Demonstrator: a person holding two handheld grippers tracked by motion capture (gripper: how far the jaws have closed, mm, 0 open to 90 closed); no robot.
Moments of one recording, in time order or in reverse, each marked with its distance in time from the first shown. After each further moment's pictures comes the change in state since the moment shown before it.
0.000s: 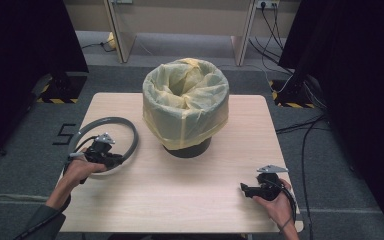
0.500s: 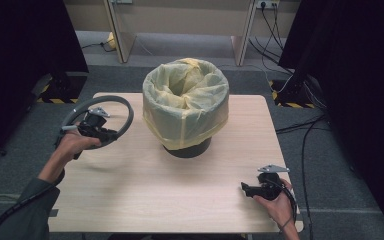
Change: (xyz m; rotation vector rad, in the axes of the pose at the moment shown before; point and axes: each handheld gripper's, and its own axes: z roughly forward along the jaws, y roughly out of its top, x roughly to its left) left arm 0.023 0.067 -0.048 -0.023 0.069 0.035; right arm -0.003 0.000 0.000 -0.007 -0.006 0.010
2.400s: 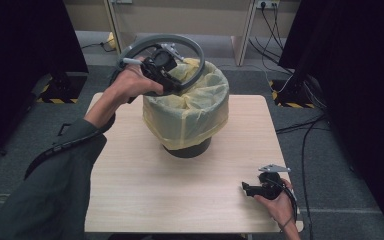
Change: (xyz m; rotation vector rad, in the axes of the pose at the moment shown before) left arm -0.145 0.234 -0.056 -0.075 -0.083 0.346; right arm -0.003 0.000 0.000 -0.003 0.000 0.001
